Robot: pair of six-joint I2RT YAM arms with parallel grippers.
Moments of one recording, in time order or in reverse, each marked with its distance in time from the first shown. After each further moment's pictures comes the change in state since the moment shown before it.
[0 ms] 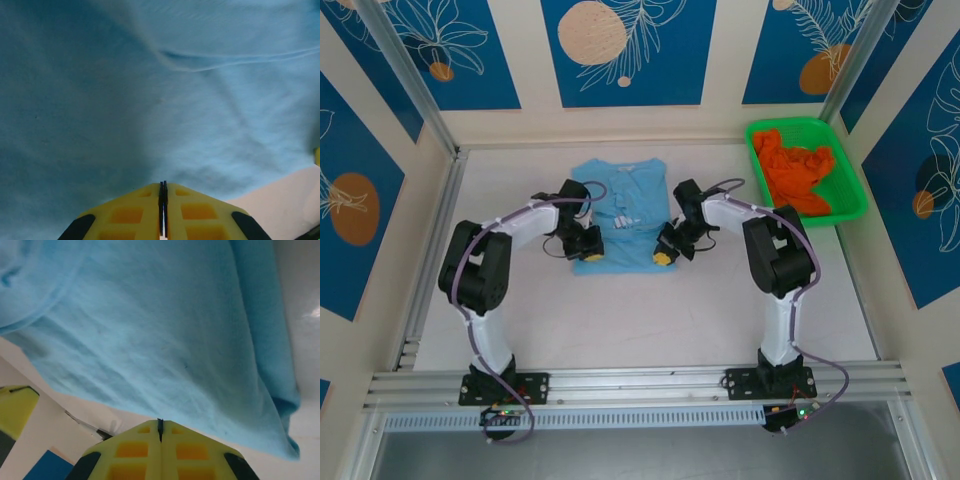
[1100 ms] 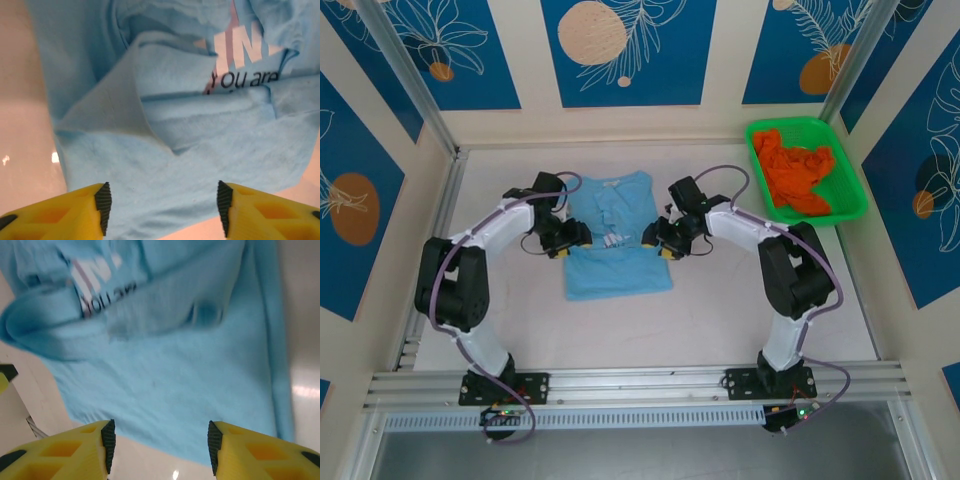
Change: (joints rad) left arm 0.104 -0.161 -0.020 -0.080 -0.069 -0.005; right arm 0.063 -0.179 -0.098 0.224 0.177 -0.086
